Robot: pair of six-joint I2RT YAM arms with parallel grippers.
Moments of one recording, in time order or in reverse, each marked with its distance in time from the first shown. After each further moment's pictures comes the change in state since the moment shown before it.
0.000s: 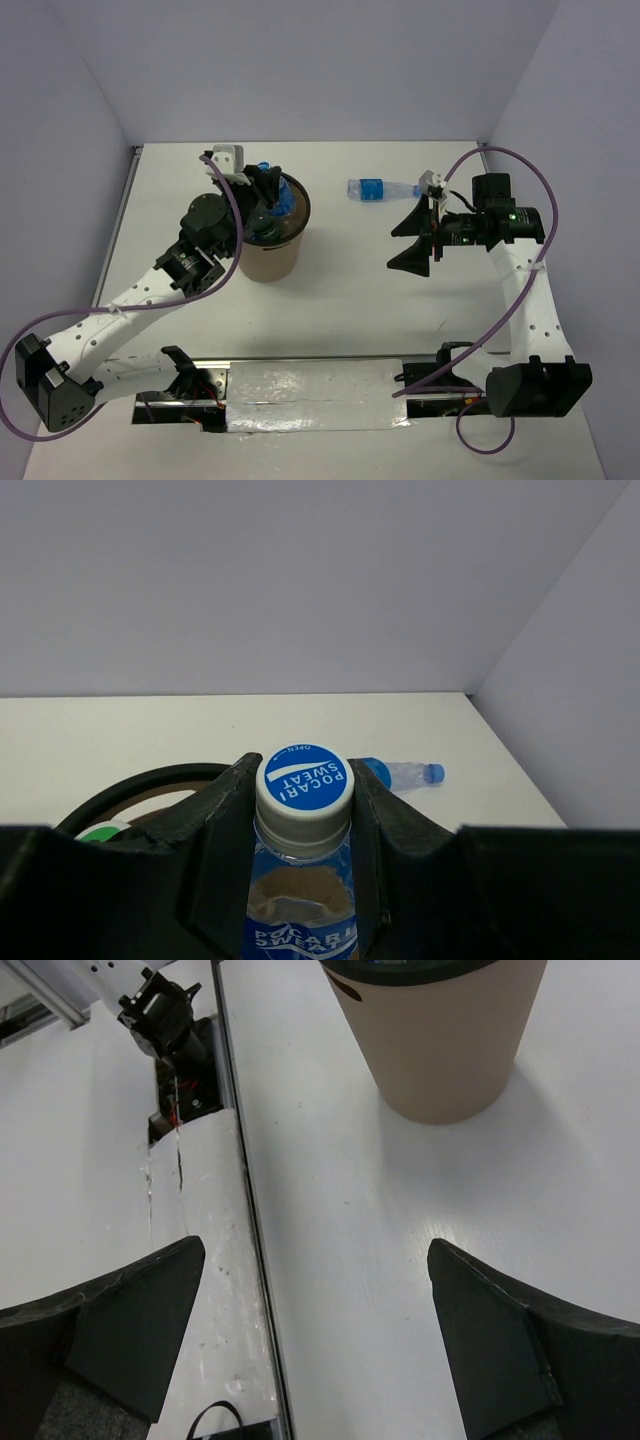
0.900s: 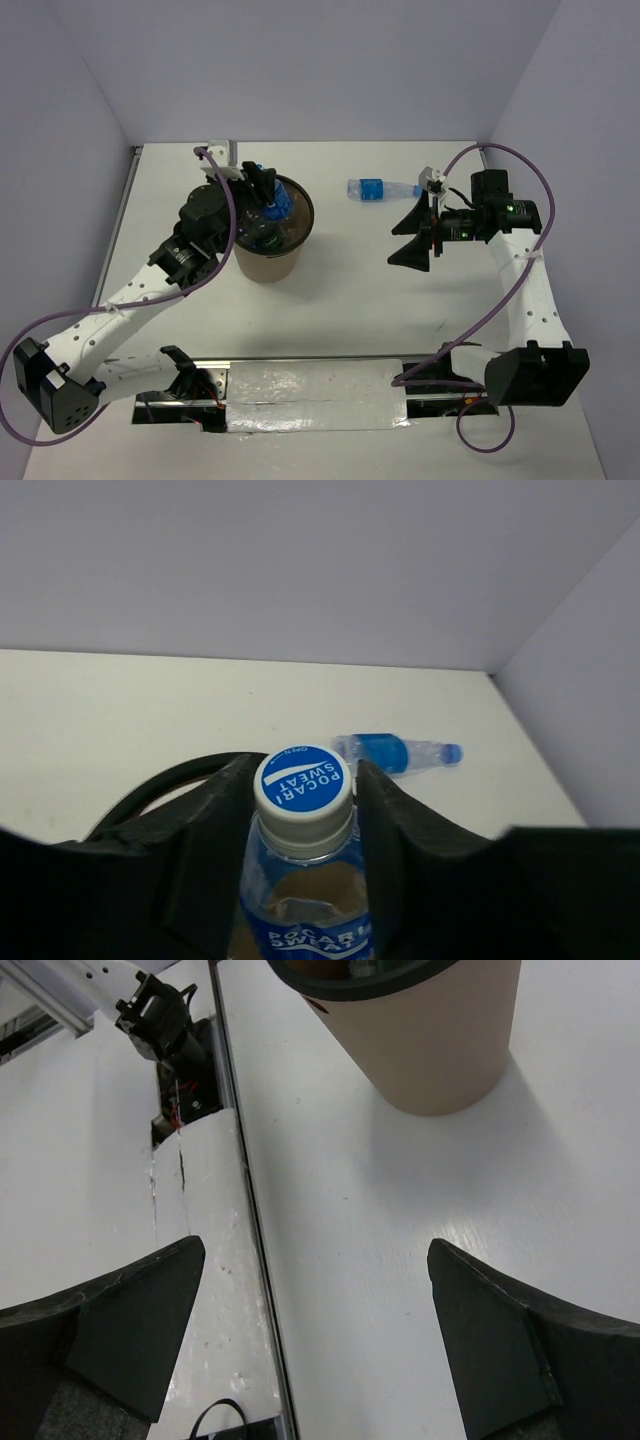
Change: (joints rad) left arm 0.060 -0.009 0.034 -0.119 0.037 -0.098; right arm -0.017 0.058 0.014 -0.021 0.000 -0.018
